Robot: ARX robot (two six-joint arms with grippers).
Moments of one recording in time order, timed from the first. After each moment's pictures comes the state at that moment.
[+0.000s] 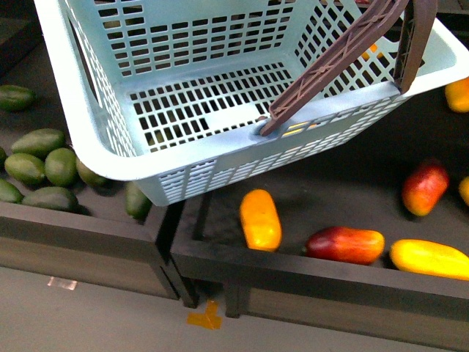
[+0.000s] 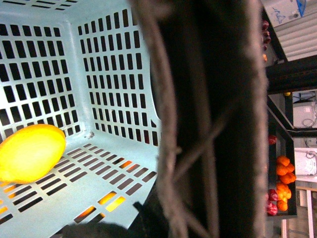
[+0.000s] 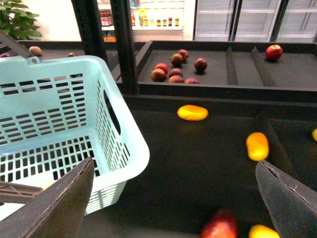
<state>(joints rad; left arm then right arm) -0.60 1.89 1.46 -0.07 0.13 -0.97 0.00 0.93 0.17 0.74 0.00 0.00</state>
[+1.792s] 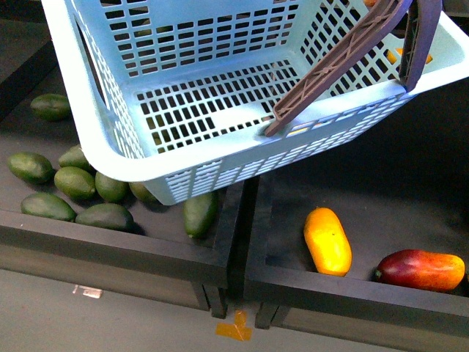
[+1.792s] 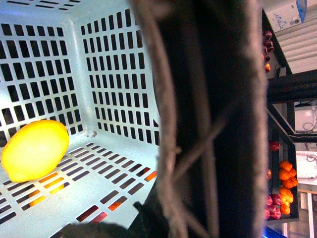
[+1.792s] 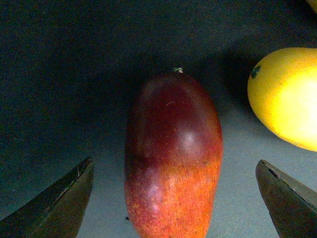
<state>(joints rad) -0.60 1.89 1.46 -0.07 0.14 -0.97 -0.33 2.51 1.33 0.23 0.15 0.27</state>
